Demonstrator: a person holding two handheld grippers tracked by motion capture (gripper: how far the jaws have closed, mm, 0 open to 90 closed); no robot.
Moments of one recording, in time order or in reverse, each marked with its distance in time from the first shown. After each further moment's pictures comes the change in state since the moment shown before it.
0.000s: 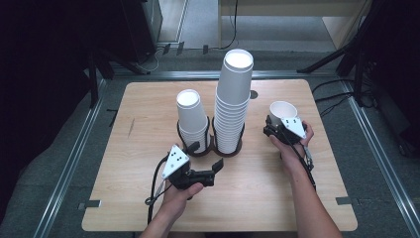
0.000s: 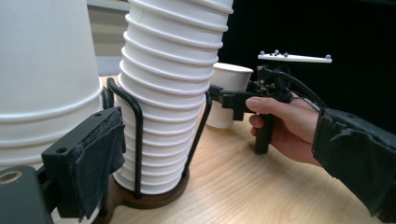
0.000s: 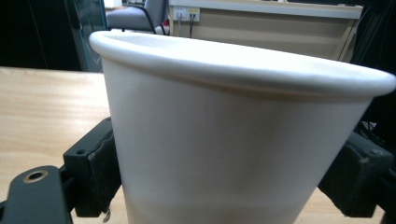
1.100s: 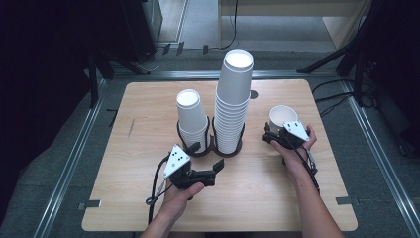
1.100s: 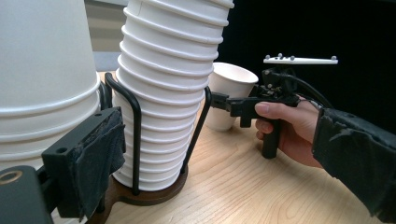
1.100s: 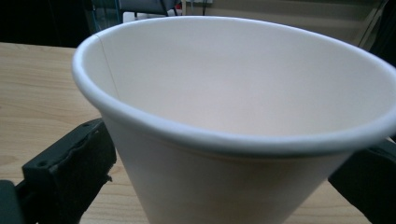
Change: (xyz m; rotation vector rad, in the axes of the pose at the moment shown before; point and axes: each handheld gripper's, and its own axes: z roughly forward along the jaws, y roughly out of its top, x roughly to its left) left arm 0.000 -0.001 0.002 0.017 -0.004 -0.015; right arm -0.007 -0.007 -0.010 0.062 0.058 0.000
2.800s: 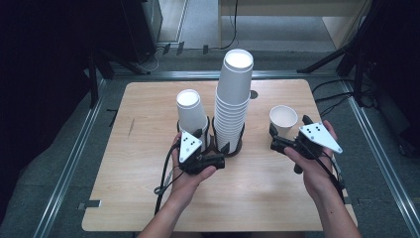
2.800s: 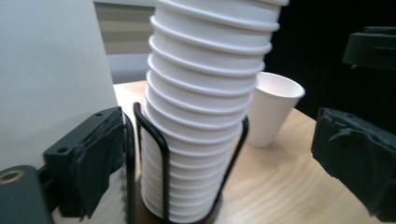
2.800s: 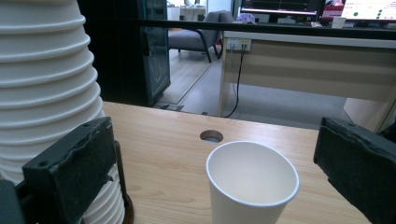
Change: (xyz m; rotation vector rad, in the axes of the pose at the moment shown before) left arm -0.004 0.027 0.035 0.018 0.184 0.062; right arm 0.010 0.087 -0.117 -0.116 0.181 -0.023
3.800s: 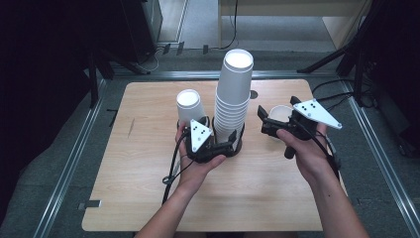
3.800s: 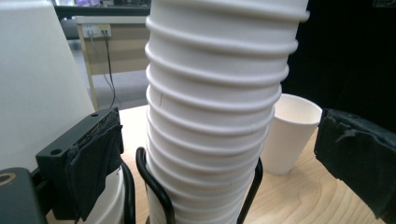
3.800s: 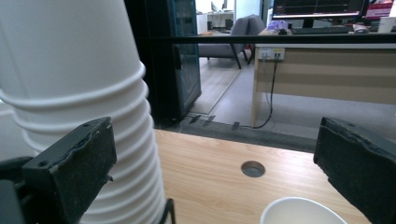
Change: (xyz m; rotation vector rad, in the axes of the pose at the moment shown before) left arm -0.012 0.023 0.022 -0.049 0.051 0.057; right arm 0.022 0.060 0.012 -0.023 0.135 0.073
